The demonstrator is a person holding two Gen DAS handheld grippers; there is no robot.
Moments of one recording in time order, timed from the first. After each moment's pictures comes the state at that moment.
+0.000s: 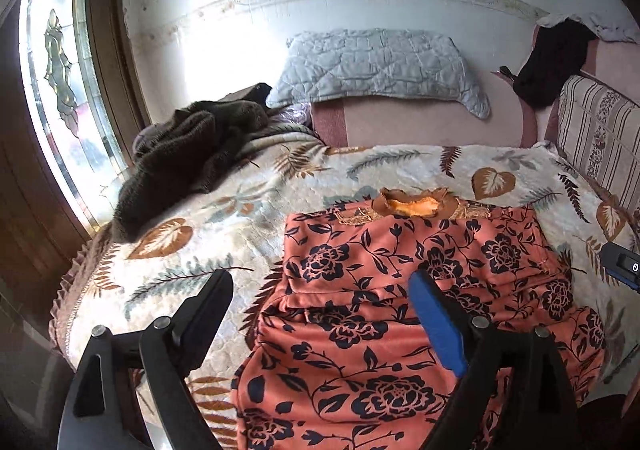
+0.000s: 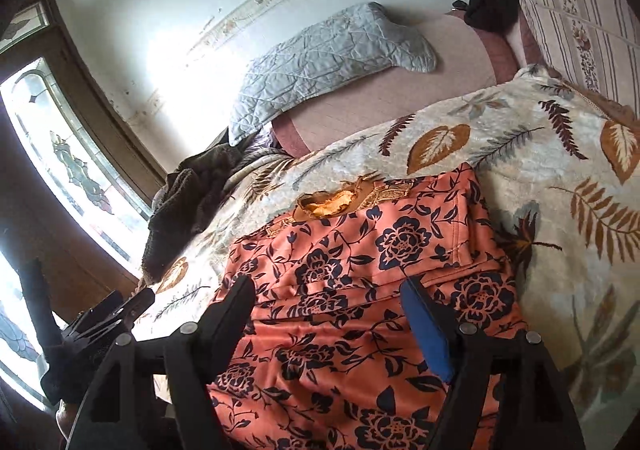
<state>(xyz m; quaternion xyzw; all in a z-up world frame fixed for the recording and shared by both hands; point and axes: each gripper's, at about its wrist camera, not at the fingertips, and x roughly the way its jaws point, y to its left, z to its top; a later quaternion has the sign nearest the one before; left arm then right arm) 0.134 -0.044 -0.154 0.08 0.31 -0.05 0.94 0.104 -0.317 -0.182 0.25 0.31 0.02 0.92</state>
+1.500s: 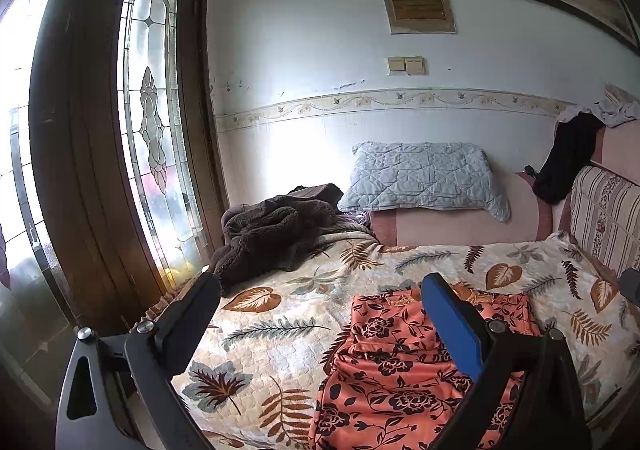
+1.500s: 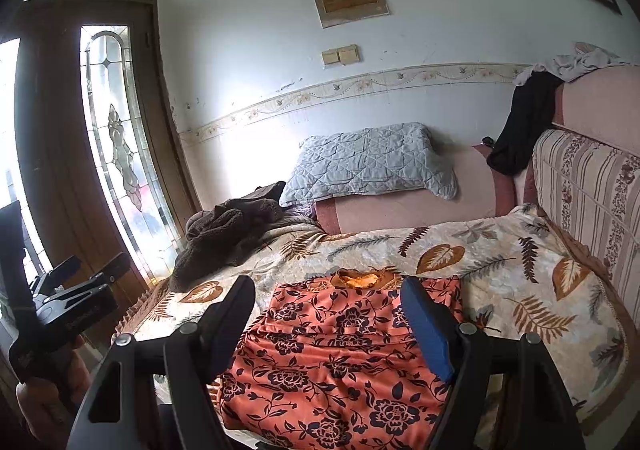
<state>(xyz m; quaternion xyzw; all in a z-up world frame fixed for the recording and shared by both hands) -0.011 0.011 -0.019 0.05 0.16 0.03 0.99 -0.041 -0.223 -0.026 0.11 0.19 0.01 0.98</state>
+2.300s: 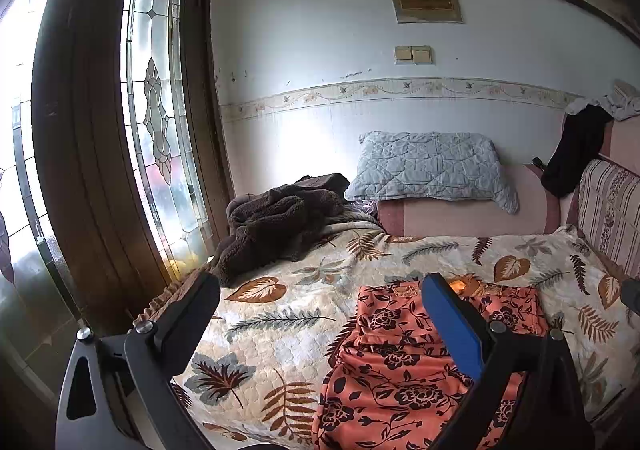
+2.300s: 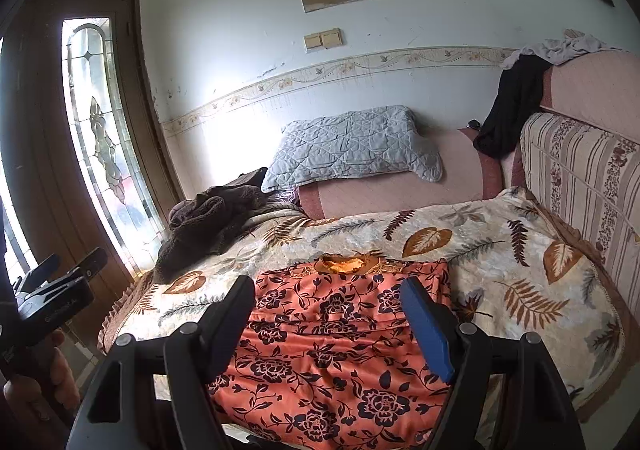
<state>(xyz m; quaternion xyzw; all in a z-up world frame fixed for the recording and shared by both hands) -0.001 0.010 -0.030 0.05 0.18 0.04 0.98 -0.026 -0.237 -0.047 0.12 0.21 -0.01 0.97</state>
